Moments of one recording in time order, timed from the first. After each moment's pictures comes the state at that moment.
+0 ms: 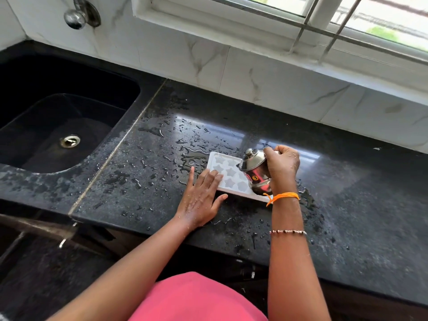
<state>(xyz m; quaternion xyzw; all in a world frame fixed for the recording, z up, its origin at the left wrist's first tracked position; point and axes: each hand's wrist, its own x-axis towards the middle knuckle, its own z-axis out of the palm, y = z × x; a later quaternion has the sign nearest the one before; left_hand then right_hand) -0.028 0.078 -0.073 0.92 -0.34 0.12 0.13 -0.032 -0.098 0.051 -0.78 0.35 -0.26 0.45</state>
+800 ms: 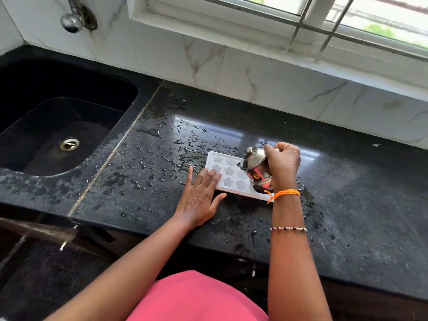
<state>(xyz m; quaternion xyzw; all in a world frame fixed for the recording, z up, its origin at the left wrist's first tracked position) -0.027 0.077 -0.074 0.92 -0.34 0.13 0.15 -0.036 -0.103 0.053 -0.79 0.33 -0.27 0.45</state>
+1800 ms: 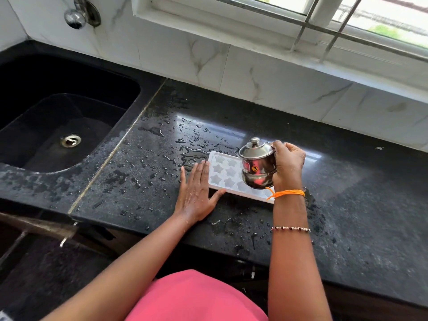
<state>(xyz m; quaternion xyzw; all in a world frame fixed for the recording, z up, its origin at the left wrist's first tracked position) -0.021 0.076 -0.068 0.96 -0.23 0.04 0.15 -0.030 -0.101 0.059 -0.65 0.35 -0.27 0.62</state>
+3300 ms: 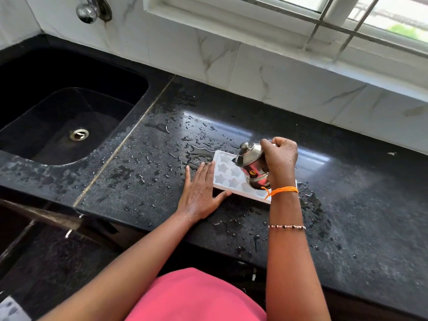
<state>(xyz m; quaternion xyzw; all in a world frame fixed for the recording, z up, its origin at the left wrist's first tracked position) -0.018 0.075 -0.071 0.96 -0.23 0.00 0.14 -0.022 -0.079 0.067 -0.79 0.30 -0.23 0.49</state>
